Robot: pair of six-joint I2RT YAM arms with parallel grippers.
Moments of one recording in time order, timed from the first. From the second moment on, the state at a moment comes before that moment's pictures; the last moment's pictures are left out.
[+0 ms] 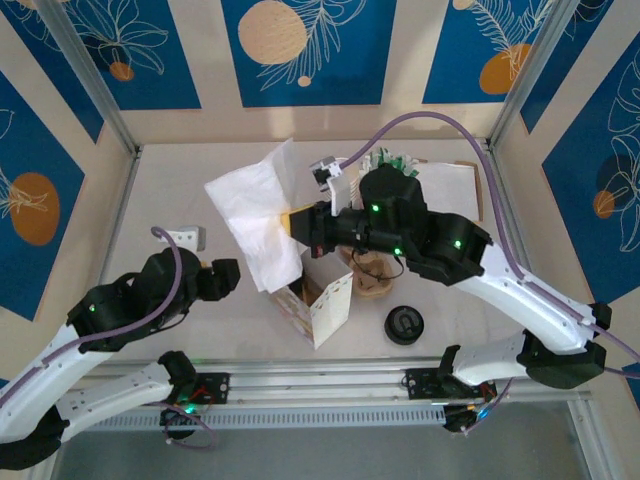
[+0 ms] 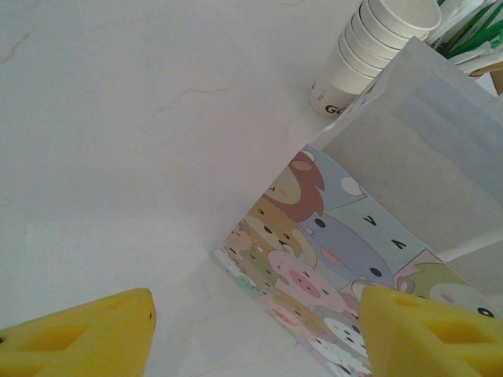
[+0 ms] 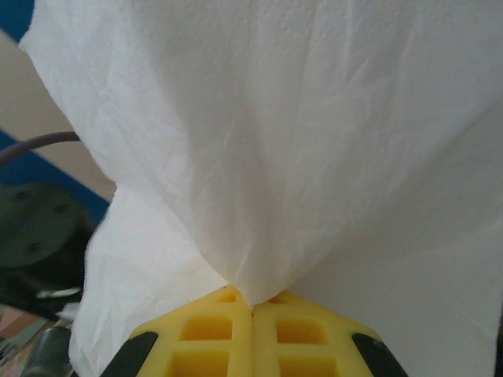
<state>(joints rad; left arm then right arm) -0.89 0.72 1.09 -1.09 -0.39 -0.73 1.06 1.28 1.64 -0.68 -0.08 0.57</state>
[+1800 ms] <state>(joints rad) -0.89 0.74 1.07 -1.07 -0.38 -0.75 1.13 1.58 1.64 -1.10 0.30 0.68</state>
